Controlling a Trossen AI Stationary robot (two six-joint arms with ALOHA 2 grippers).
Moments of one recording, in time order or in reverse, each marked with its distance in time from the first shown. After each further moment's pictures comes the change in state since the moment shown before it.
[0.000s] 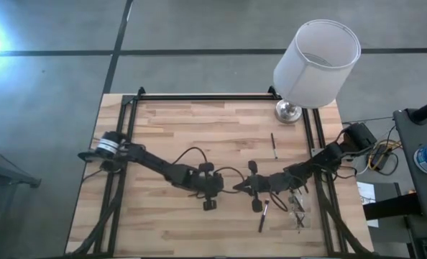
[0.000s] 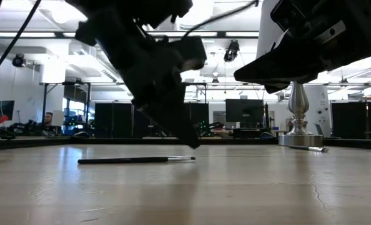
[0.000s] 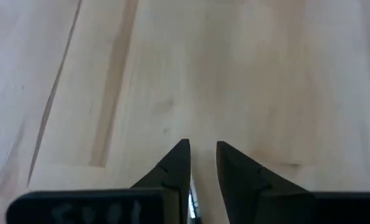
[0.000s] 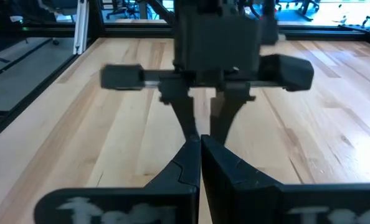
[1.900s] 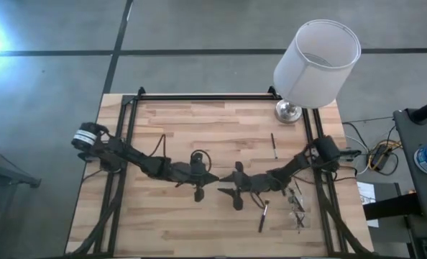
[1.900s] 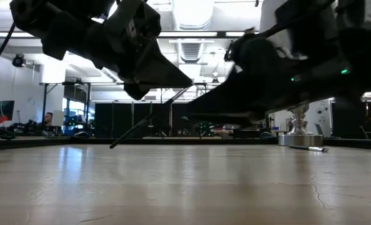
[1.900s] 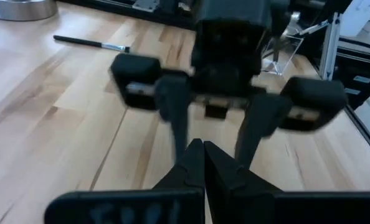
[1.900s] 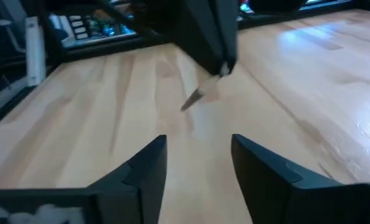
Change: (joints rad) left arm 0.025 -0.271 -0.449 0.720 -0.040 0.008; right arm -0.093 0.396 0.158 0.310 0.009 0.133
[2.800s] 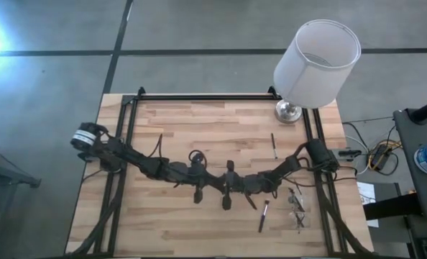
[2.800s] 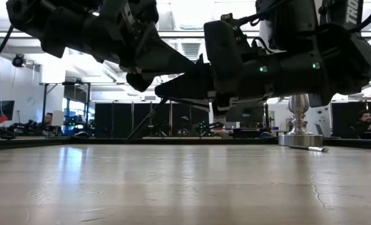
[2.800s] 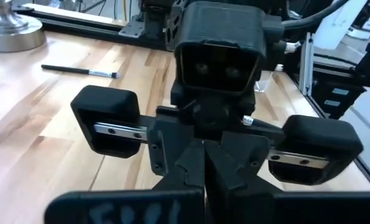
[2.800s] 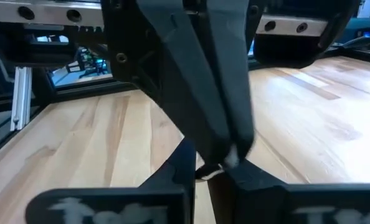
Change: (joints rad) left arm -0.007 -0.007 -0.011 0.099 0.012 0.051; right arm -0.010 0.101 0.169 0.080 0.051 -0.087
